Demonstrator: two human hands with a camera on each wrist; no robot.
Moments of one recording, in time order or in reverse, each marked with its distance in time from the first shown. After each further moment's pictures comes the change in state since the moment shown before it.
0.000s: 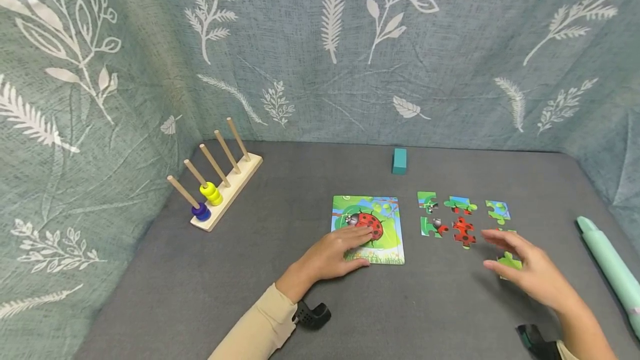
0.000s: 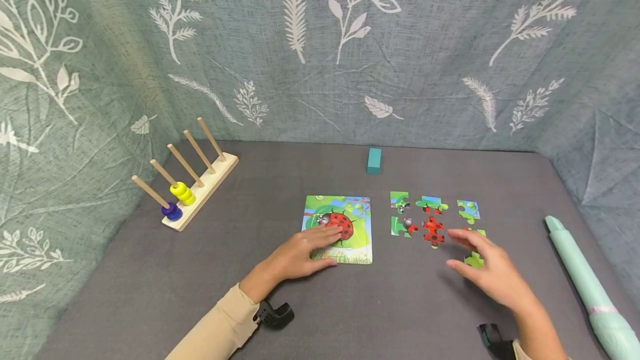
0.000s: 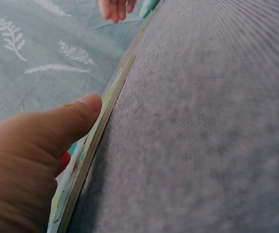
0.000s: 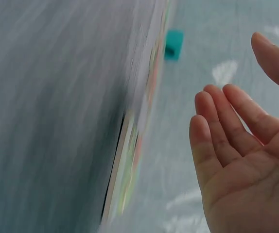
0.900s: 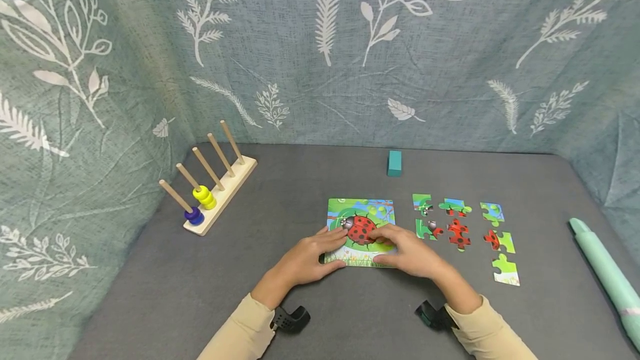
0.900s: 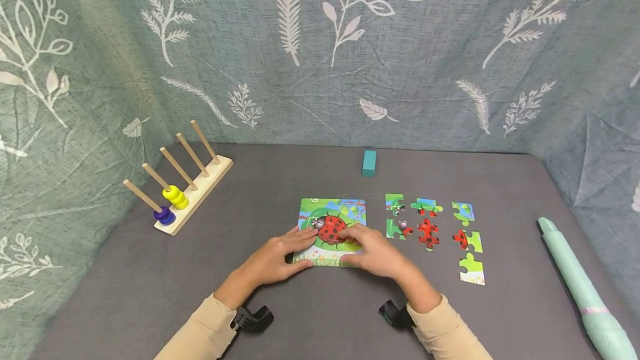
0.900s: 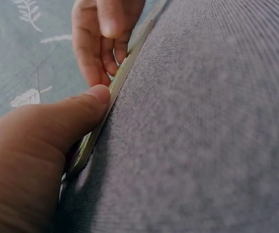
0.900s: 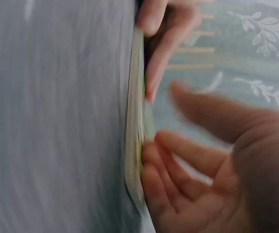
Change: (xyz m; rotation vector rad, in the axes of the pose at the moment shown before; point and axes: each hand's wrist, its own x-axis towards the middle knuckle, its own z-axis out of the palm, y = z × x) left_hand -0.027 -0.014 -0.015 -0.048 0.004 -0.096; right_hand 0.089 -0.065 0.120 0.076 -0.356 -0.163
